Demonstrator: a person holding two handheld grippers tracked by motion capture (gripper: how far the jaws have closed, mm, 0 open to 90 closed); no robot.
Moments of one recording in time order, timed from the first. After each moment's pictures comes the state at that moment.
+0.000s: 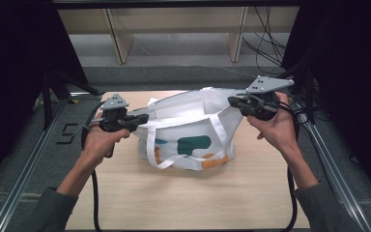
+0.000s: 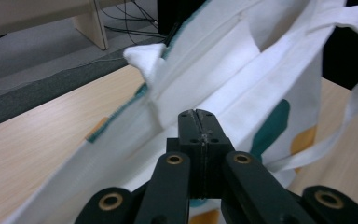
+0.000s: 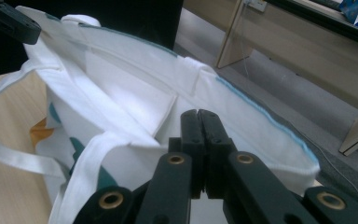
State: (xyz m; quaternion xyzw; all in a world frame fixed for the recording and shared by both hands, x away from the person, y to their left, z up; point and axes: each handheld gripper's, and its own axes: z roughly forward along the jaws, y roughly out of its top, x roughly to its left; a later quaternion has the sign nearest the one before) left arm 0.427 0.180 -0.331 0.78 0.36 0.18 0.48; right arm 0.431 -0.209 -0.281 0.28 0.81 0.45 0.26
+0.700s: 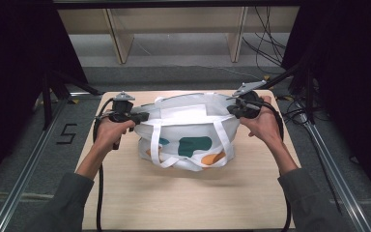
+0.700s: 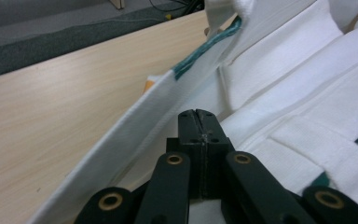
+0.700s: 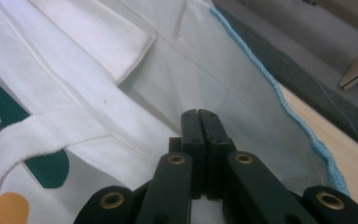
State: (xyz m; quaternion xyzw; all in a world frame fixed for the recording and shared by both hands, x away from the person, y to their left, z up) left arm 0.485 0.188 -0.380 0.79 0.42 0.15 0.43; right arm 0.485 -0.208 -0.343 0.34 0.86 0.32 0.22
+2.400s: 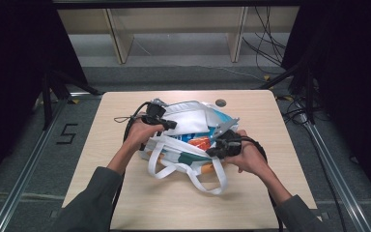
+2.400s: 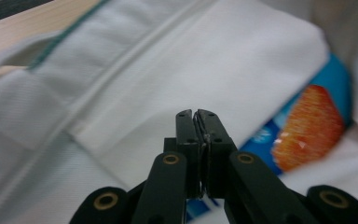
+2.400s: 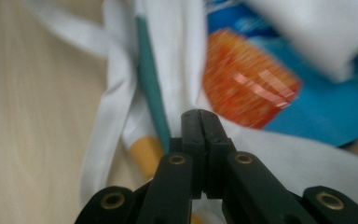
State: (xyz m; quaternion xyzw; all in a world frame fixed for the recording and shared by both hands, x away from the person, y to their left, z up) left arm 0.497 0.104 -0.409 0.84 0.35 0.07 0.40; right arm 0.429 -0.163 -0.409 0.23 0.91 0.33 0.09
